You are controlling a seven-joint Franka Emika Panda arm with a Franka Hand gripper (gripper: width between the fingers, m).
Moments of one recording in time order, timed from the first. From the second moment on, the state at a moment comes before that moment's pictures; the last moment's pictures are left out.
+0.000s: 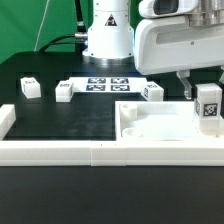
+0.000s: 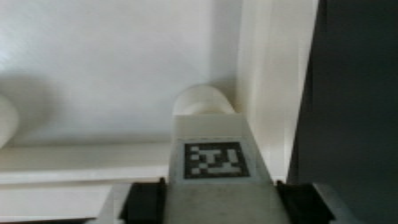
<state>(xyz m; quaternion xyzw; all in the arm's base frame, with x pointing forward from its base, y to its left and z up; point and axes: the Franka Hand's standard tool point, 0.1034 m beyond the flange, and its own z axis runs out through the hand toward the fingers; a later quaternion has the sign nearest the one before) 0.626 0.116 0.086 -1.00 0.01 -0.05 0.06</state>
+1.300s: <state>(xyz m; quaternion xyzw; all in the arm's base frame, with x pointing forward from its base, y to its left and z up) 0.621 0.126 0.083 -0.86 0.50 -0.04 0.11</state>
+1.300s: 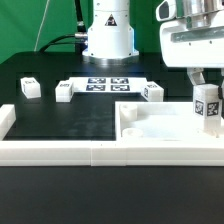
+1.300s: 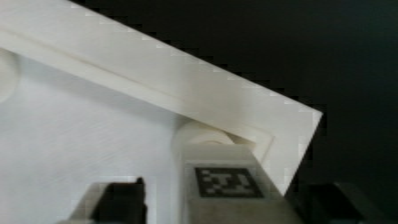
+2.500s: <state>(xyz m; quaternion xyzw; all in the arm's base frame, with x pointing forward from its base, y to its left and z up) 0.630 0.125 0.077 -0.99 -0.13 -0.03 0.02</state>
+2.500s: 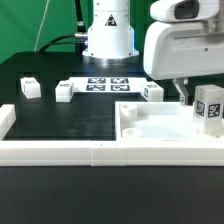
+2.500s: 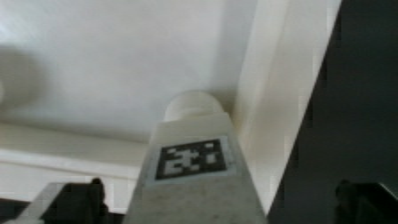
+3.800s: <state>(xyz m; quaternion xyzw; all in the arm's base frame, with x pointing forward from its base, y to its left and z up) 0.629 0.123 0.076 -0.97 0.22 -0.05 0.06</state>
